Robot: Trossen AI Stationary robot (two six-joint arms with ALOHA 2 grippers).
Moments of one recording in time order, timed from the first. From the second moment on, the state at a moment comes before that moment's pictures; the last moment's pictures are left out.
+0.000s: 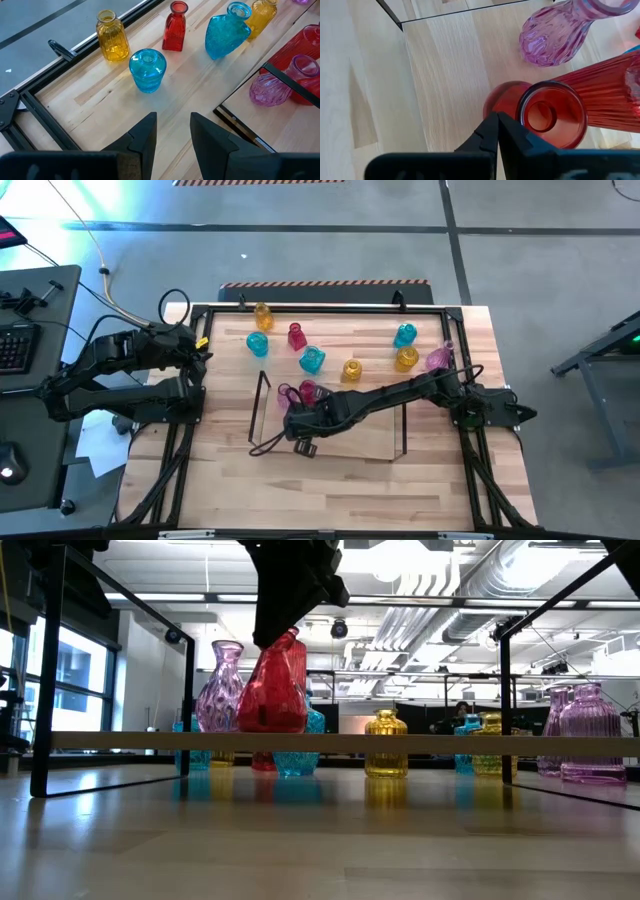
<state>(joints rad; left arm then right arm) 0.35 0.49 0.91 -1.22 -0.25 -0.30 0.25 2.24 2.14 -1.07 0.28 0.48</state>
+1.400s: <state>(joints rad) 0.35 0.50 0.91 -1.12 -0.20 -0.29 0.20 1.87 2.15 -1.57 0.50 0.64</state>
